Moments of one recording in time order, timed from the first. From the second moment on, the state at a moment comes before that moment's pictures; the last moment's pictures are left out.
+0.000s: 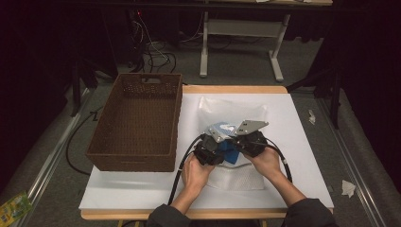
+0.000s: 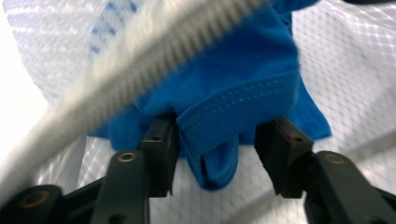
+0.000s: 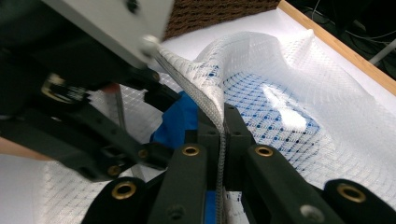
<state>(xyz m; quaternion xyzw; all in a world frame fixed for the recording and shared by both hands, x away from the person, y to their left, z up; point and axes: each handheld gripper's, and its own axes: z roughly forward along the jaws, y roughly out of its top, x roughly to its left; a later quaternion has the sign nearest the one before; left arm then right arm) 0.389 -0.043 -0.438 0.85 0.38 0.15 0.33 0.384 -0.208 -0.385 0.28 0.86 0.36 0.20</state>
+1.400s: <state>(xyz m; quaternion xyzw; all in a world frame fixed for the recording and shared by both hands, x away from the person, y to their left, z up) 0.383 -0.001 -0.433 0.85 0.39 0.20 0.29 0.364 -0.220 -0.402 0.28 0.86 0.37 0.19</state>
